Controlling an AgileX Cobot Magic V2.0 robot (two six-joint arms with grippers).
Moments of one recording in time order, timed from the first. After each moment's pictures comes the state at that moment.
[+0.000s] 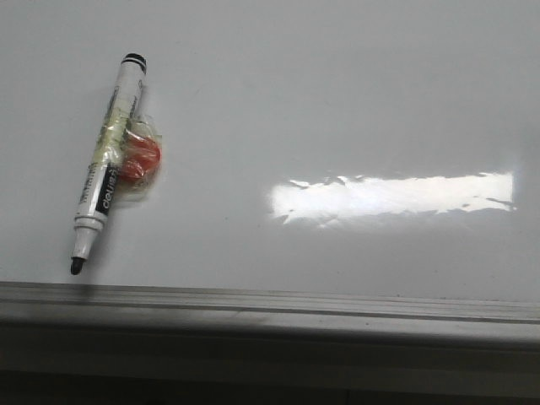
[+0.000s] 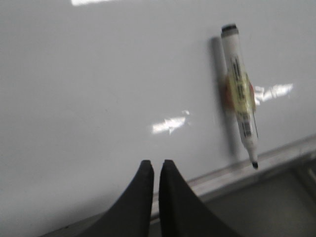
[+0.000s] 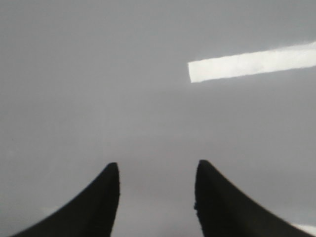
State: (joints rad) left arm -0.18 0.54 -0.59 -0.48 0.85 0.45; right arm 0.10 0.18 -0.44 0.16 0.59 0.01
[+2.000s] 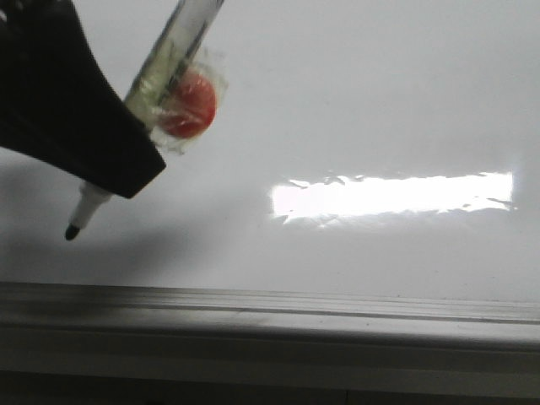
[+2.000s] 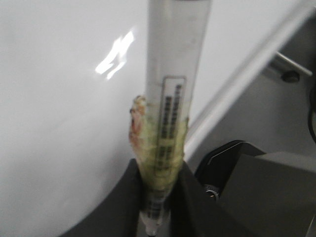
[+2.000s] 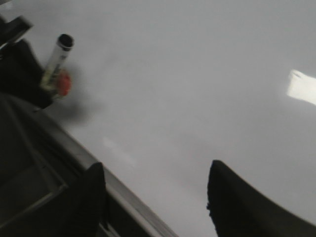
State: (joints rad) left arm -0.97 1.11 -0.85 -0.07 0.68 0.19; right arm 0.29 0.27 -0.57 0.56 0.78 -0.62
